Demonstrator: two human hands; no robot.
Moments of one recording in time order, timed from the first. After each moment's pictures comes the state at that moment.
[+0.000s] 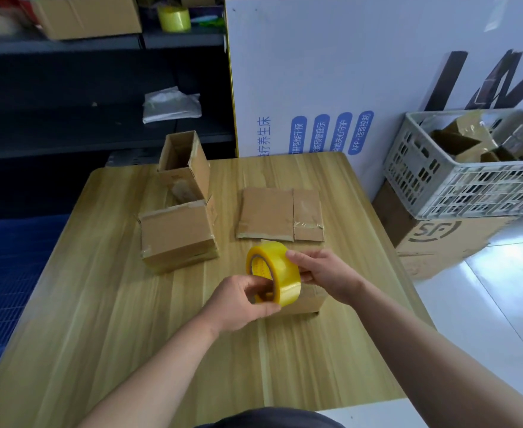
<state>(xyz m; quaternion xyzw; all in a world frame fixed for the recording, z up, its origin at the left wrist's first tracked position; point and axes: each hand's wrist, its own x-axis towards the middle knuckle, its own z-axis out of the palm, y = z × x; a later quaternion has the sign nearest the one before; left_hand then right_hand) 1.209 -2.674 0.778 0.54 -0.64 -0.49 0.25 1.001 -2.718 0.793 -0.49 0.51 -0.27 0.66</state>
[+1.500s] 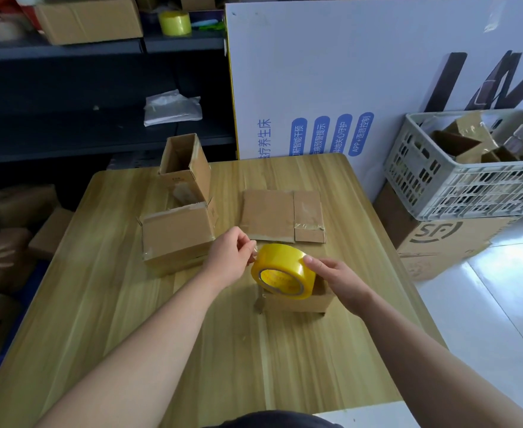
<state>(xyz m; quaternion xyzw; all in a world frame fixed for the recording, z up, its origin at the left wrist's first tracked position) 1.210 -2.738 0.797 0.65 -0.60 -0.36 0.31 0.981 -2.705 0.781 -0.47 0.55 -0.30 0.62</state>
